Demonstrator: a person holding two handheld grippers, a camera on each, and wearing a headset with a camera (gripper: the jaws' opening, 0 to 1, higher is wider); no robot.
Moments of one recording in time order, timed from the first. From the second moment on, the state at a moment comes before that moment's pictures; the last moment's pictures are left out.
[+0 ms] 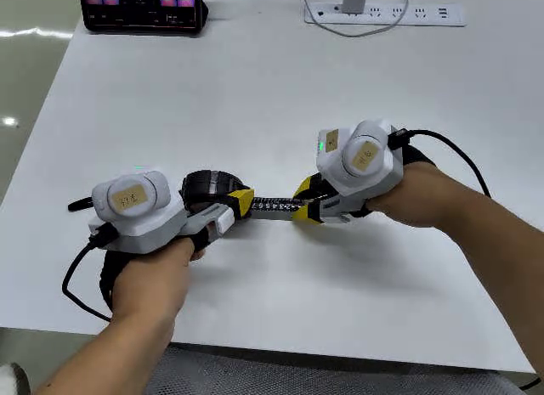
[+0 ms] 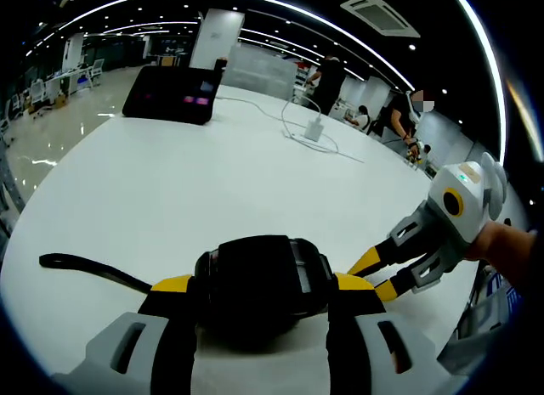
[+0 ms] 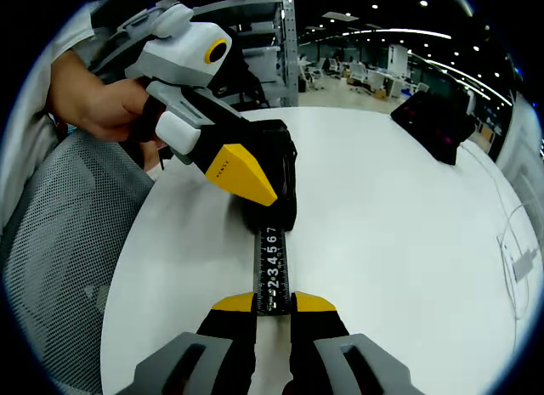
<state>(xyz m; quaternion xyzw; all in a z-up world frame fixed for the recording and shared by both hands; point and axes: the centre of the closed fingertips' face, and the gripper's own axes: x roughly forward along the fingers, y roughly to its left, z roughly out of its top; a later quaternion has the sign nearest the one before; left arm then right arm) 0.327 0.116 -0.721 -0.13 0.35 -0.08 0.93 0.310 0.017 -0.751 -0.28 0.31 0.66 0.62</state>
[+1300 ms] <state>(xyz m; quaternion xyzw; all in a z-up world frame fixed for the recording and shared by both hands) 0.326 0.116 -0.722 -0.14 0.34 -0.08 0.93 0.310 0.062 -0.751 -0.26 0.29 0.67 0.63</state>
